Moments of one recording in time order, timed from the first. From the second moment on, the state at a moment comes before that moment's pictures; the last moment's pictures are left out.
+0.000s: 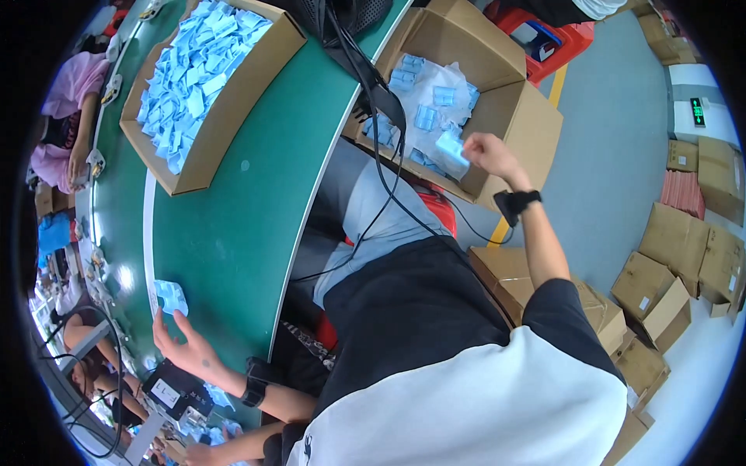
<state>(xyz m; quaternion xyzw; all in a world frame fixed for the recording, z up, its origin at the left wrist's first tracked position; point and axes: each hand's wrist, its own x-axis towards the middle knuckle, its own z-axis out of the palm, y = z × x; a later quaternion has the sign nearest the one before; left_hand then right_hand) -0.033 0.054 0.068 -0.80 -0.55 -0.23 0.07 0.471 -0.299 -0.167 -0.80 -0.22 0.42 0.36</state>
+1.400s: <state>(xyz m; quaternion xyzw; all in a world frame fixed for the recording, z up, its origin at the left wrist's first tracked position) 0.010 -0.001 0.058 -0.86 -0.45 -0.23 -0.10 0.404 0.109 0.093 -0.58 -0.81 0.03 0.11</state>
